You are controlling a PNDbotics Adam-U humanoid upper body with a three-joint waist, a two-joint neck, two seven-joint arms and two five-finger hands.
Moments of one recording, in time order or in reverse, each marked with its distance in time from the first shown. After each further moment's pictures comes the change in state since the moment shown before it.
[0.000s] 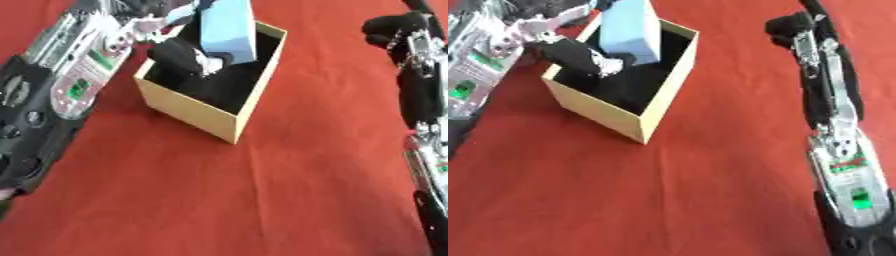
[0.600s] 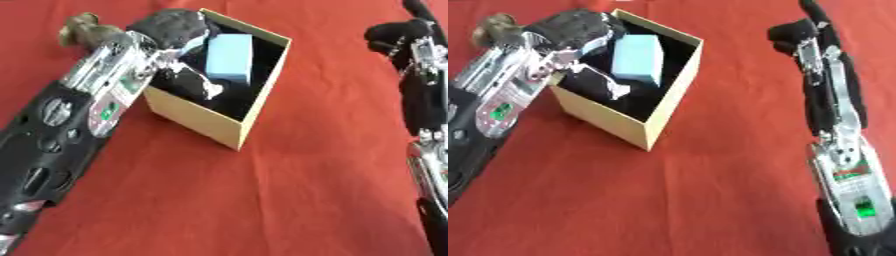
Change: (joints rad) left arm 0.015 -0.032 -0.006 0.072 -0.050 0.003 0.038; right arm -0.002 0.001 0.000 0.000 -0.002 0.000 0.000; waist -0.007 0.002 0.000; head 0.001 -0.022
